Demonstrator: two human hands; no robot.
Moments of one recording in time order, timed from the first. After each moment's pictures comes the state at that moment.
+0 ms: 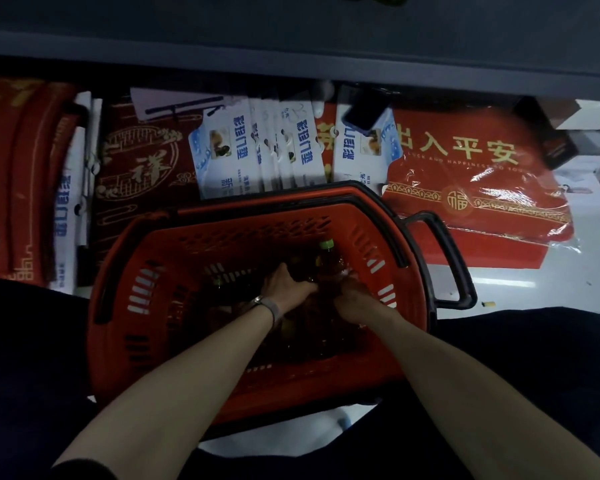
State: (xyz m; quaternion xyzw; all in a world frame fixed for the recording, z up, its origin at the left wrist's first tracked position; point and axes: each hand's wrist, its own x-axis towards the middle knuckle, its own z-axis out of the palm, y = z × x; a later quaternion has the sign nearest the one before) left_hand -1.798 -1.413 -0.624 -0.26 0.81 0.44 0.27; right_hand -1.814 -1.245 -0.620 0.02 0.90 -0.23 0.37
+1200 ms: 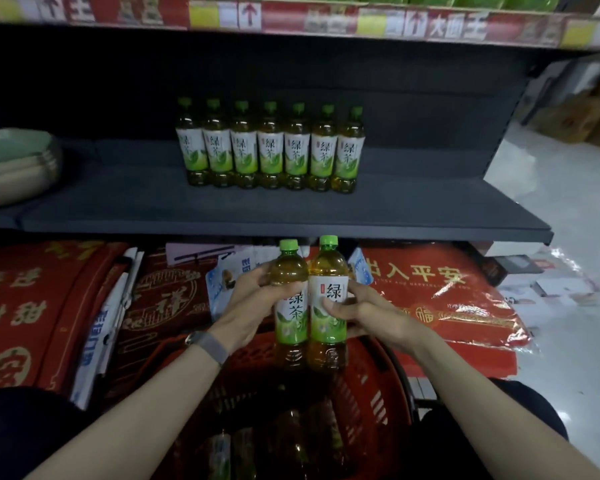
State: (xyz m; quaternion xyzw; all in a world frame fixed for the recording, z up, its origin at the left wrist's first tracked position) left_hand -1.828 -1.468 -0.403 -0.04 0.66 0.75 0.04; right_hand -1.829 -1.239 -0.375 -0.11 0.76 -0.58 0.26
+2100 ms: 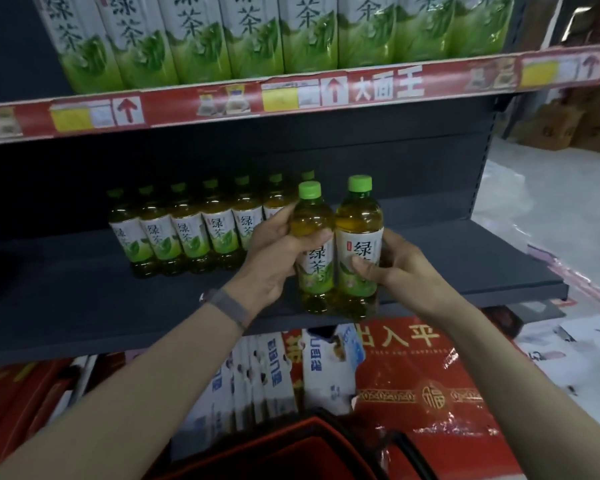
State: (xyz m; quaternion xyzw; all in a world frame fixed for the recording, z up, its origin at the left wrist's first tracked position) left_hand -2.003 -1.355 -0.244 0.09 0.67 0.74 -0.02; right_hand -2.001 -1.146 -0.288 -0.16 0.74 -0.66 -0.03
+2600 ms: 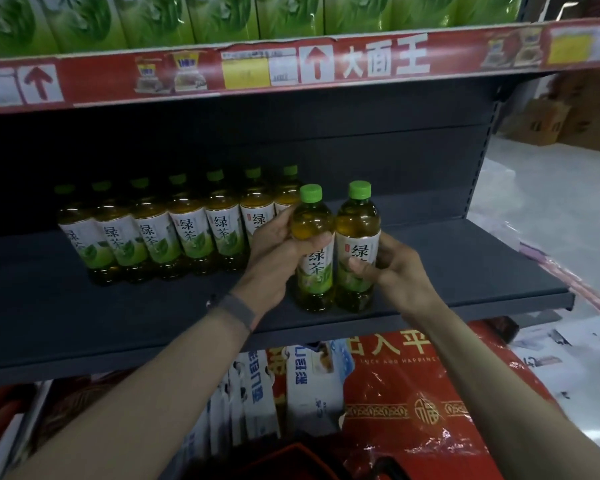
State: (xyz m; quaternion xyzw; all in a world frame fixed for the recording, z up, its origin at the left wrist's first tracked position) left_hand -2.068 -1.331 -0.279 0.10 0.66 0.74 -0.02; right_hand -2.070 -1.129 -0.331 -0.12 0.73 -0.66 -0.10
